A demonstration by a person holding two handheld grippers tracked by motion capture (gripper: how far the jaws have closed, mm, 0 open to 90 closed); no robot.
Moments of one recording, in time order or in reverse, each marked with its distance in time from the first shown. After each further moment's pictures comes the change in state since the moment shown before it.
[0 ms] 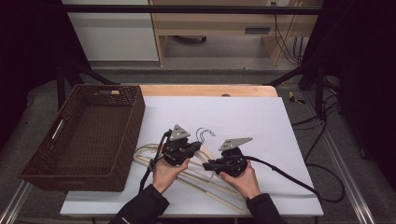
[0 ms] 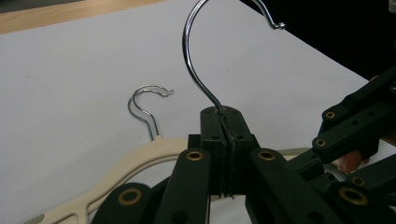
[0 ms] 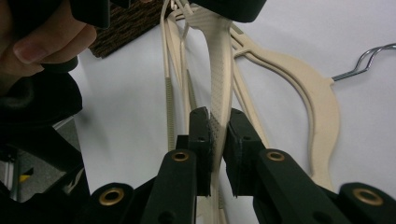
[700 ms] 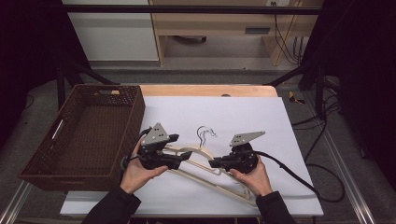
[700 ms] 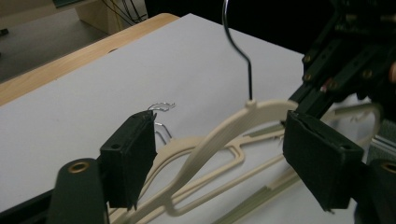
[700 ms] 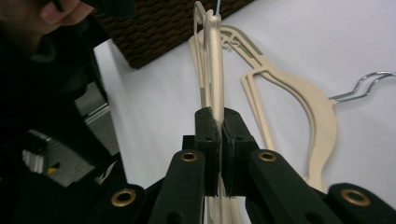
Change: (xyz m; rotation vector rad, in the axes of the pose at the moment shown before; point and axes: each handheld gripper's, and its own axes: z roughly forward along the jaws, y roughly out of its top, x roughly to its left) left arm 0.016 0.006 -0.073 -0.038 -0.094 0.239; right arm 0.001 0.015 -0.040 -0.028 0.100 -0.039
